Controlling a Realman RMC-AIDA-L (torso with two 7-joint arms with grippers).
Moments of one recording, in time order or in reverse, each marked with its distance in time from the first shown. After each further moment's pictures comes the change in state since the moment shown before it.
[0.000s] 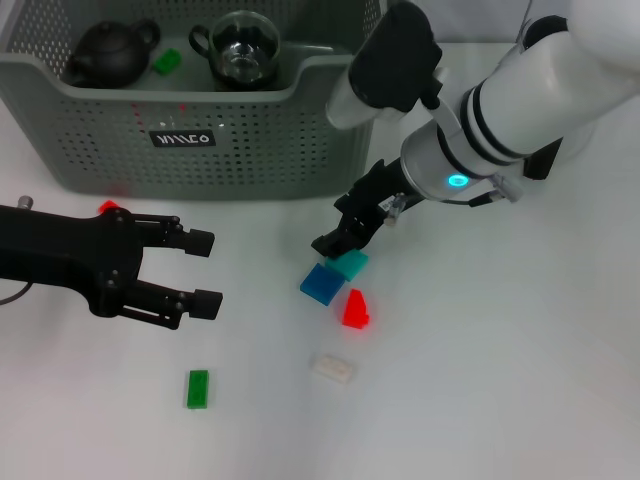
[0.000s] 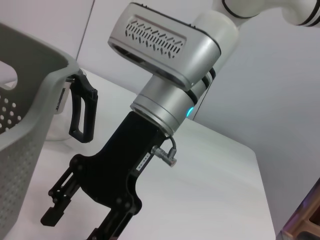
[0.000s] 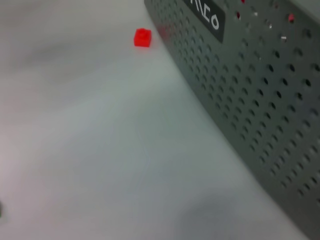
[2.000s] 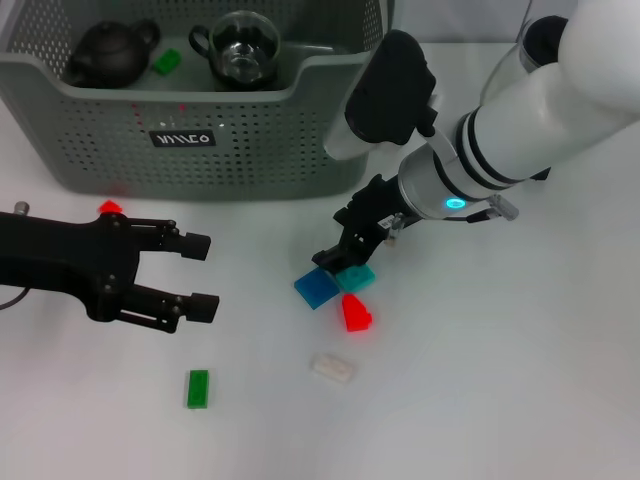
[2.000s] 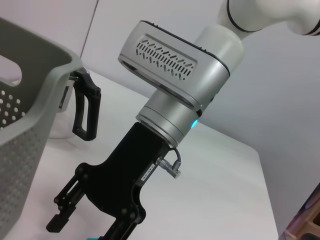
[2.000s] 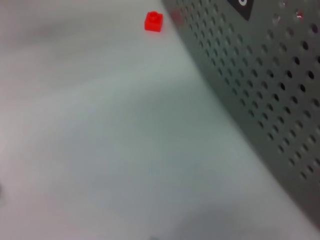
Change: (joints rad) left arm 0.014 -0.002 -0.002 -0.001 0.000 -0.005 0.010; right arm -0.046 -0.008 -0.151 -0.031 0.072 0.078 -0.003
